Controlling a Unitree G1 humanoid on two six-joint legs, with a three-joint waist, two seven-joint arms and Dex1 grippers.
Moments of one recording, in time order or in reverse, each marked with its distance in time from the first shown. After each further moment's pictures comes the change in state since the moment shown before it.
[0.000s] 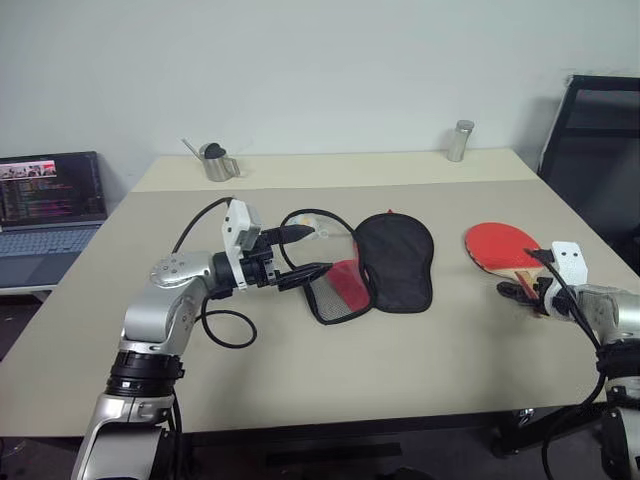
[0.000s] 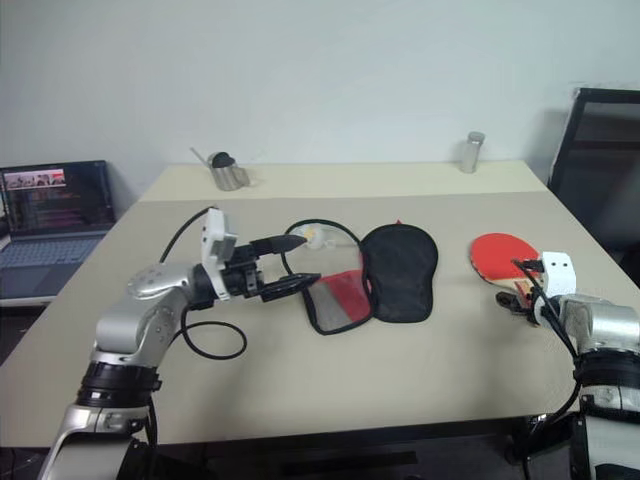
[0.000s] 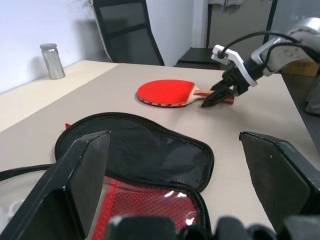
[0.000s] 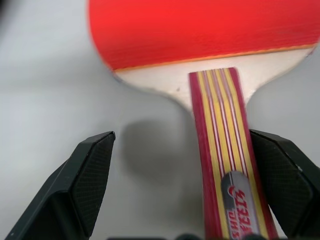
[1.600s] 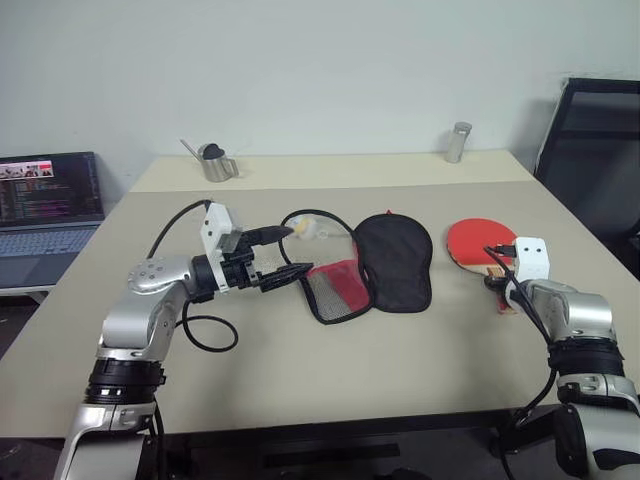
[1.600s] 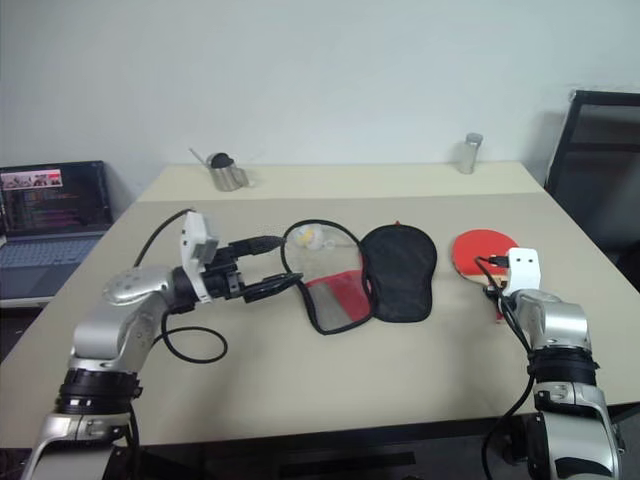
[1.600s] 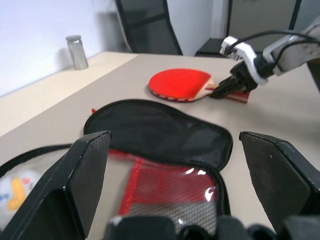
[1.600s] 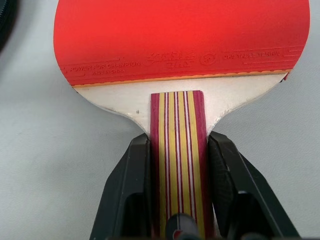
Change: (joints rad) left arm 0.059 0.071 0.054 0.007 0.013 -0.031 0.017; right arm -0.083 0.158 0.031 0.052 -0.080 -0.109 -0.234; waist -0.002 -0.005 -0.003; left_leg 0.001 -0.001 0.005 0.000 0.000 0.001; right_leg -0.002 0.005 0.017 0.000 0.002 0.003
